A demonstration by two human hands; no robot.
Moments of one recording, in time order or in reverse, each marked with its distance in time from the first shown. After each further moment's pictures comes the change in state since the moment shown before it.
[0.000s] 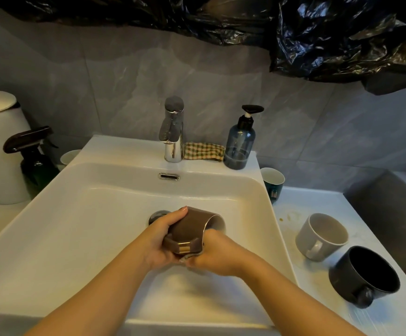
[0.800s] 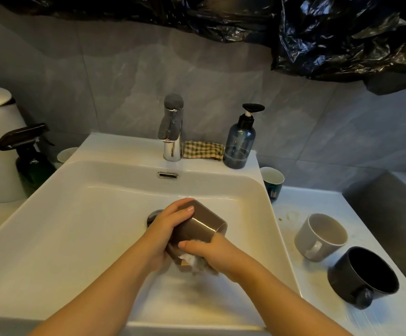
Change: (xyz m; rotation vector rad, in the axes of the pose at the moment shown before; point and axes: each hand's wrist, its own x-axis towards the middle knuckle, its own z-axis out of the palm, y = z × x) left_hand -0.005 -0.001 0.006 0.194 -0.094 0.337; right_hand -0.007 -0.008 0.004 0.498 0.021 0.133
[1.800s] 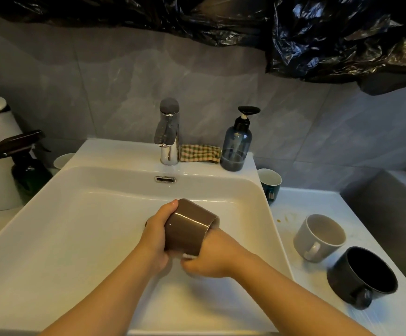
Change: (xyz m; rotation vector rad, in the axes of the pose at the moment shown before) left_hand 0.004 0.000 0.006 -0.180 0.258 -0.040; right_hand 0.010 -0.004 -0.010 -0.694 0.030 -0.224
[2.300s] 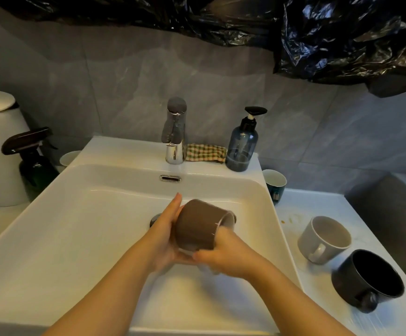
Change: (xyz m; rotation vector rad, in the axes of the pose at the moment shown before) left_hand 0.001 0.005 -0.008 0.136 -0.240 -0.201; right_hand -0.006 0.006 0.000 0.300 0.022 0.115
